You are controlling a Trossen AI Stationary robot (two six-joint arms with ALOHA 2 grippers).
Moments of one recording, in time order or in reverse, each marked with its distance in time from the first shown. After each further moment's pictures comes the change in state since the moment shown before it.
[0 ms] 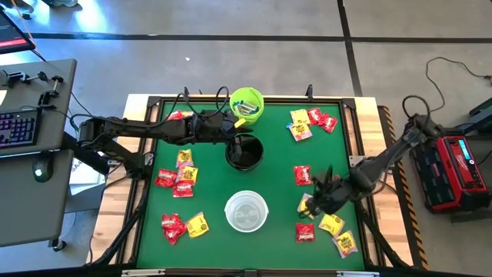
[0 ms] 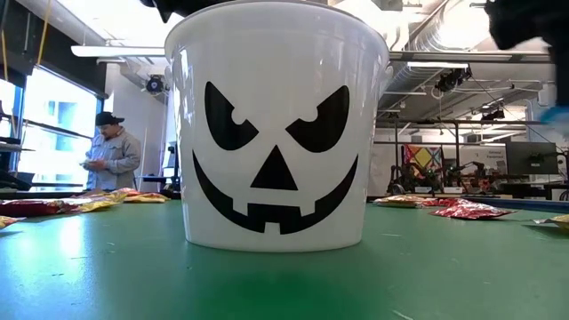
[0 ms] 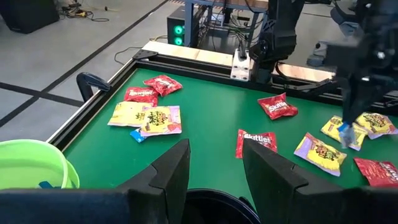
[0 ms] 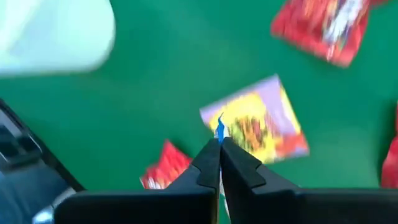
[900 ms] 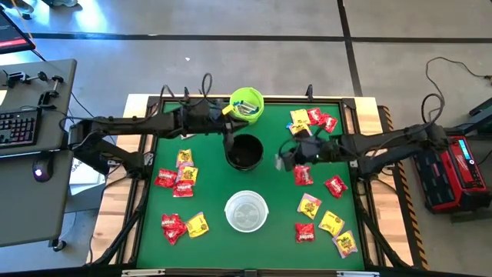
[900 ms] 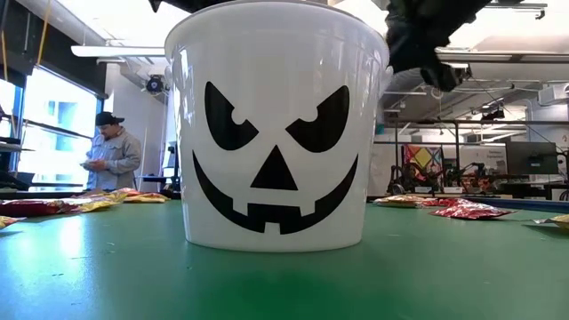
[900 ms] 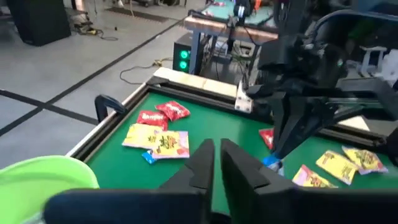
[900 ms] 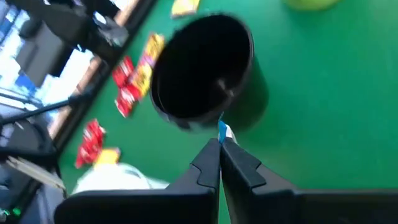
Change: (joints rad) left arm 0.076 -0.116 0.002 -0.017 0.046 -0.043; right arm -0.546 -0.035 0.001 0.481 0.055 -0.540
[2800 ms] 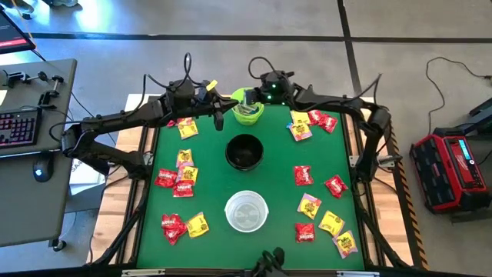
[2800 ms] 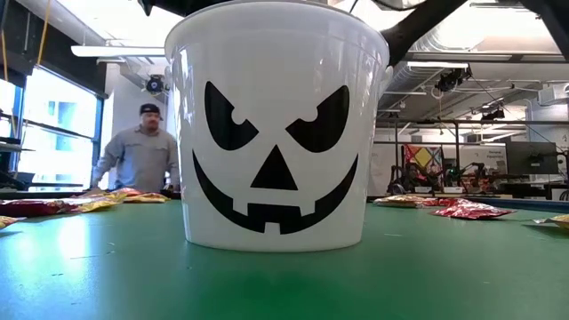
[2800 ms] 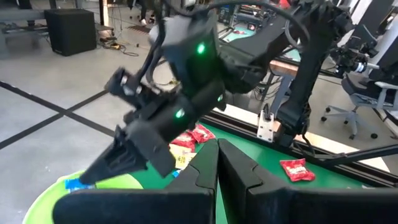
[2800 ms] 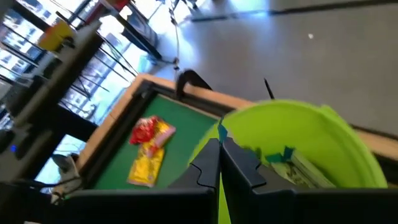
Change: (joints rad) left arm 0.182 -0.082 -0.002 -0.005 0.094 -0.032; right arm -0.623 0.697 0.473 0.451 -0.299 -0.350
